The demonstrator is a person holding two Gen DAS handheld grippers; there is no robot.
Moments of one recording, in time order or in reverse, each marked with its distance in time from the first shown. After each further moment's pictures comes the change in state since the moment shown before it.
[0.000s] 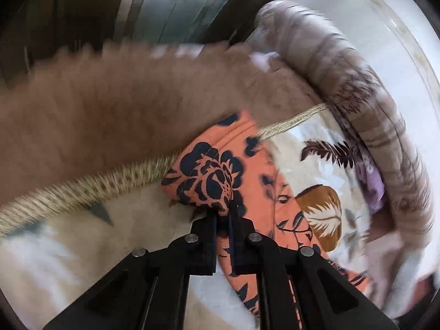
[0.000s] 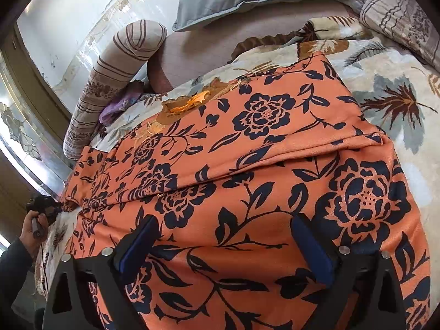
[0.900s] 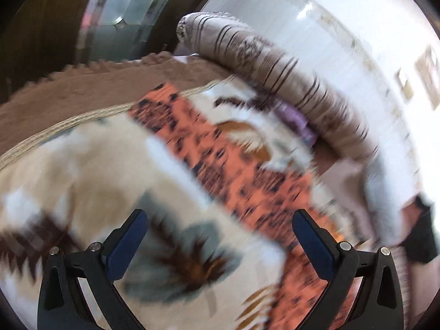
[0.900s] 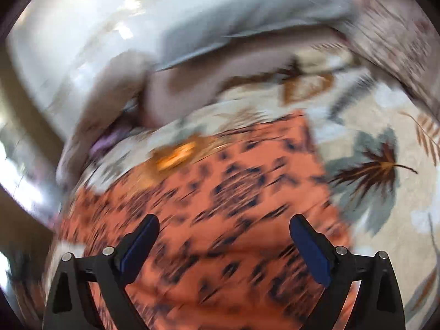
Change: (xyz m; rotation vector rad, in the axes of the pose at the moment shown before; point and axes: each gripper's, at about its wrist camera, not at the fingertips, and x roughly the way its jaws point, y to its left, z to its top) left arm -0.104 0.005 -0.107 0.172 -0.003 -0.315; right arm -0.028 0.026 0.052 -0.062 -0.061 -0.022
